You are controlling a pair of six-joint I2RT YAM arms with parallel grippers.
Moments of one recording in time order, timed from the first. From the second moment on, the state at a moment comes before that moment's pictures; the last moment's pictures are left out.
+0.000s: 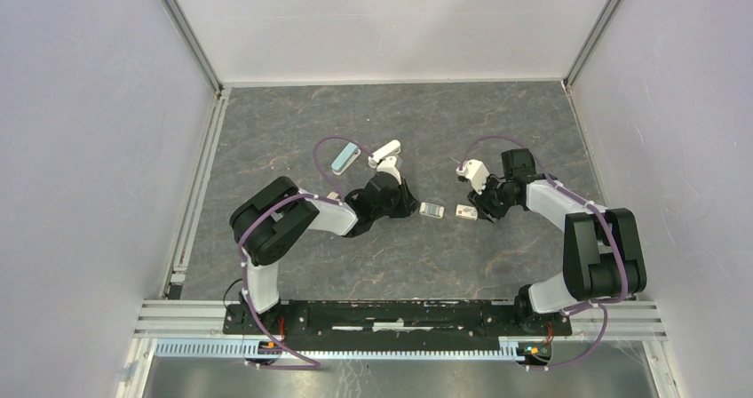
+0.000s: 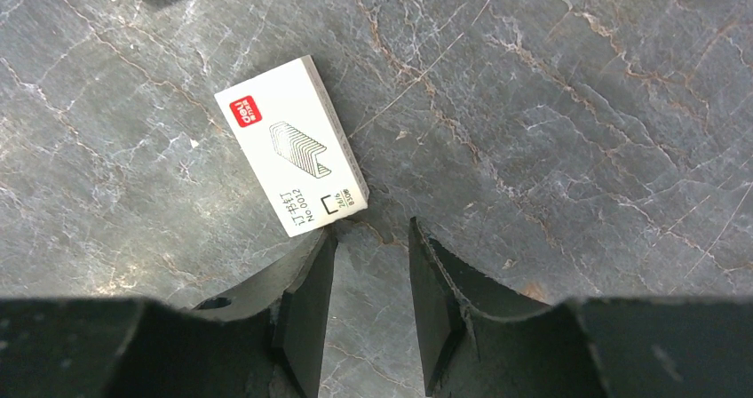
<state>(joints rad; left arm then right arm) -0.84 1.91 0.85 0.52 -0.04 -0.76 0.10 1.48 0.74 -0.41 -0.38 -0.82</state>
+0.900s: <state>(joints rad) -0.86 1.92 0.86 0.53 -0.04 -0.81 0.15 1.54 0.79 -0.42 -0.39 -0.83</state>
